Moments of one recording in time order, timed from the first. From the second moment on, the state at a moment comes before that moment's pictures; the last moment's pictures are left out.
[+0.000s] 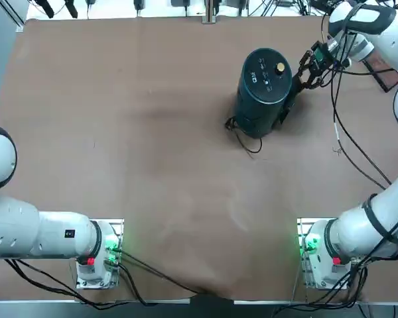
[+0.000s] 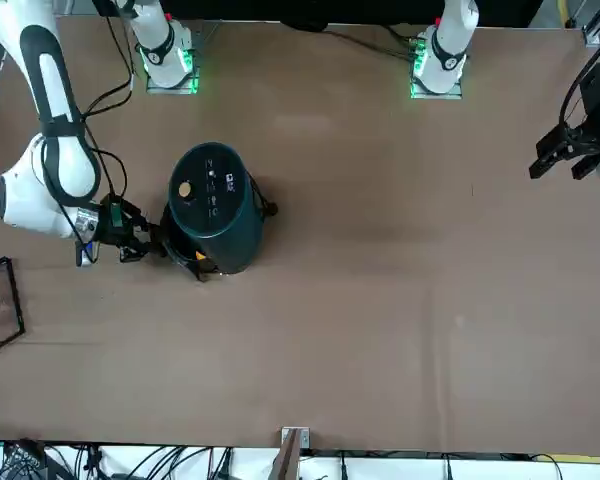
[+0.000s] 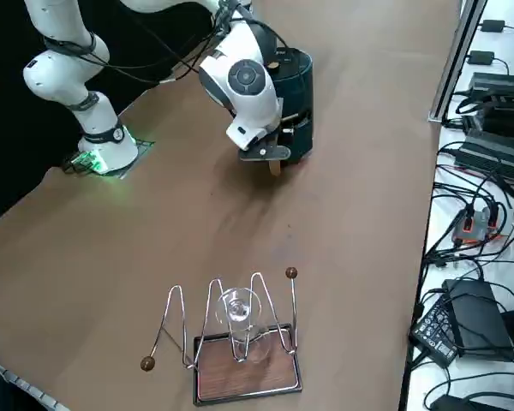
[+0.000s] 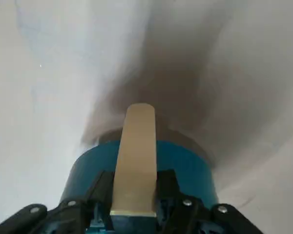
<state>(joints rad) -0.01 0.36 -0.04 -2.00 0.62 2.12 0.81</state>
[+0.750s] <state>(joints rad) 0.06 0.35 -0.04 -2.00 0.61 2.12 0.88</state>
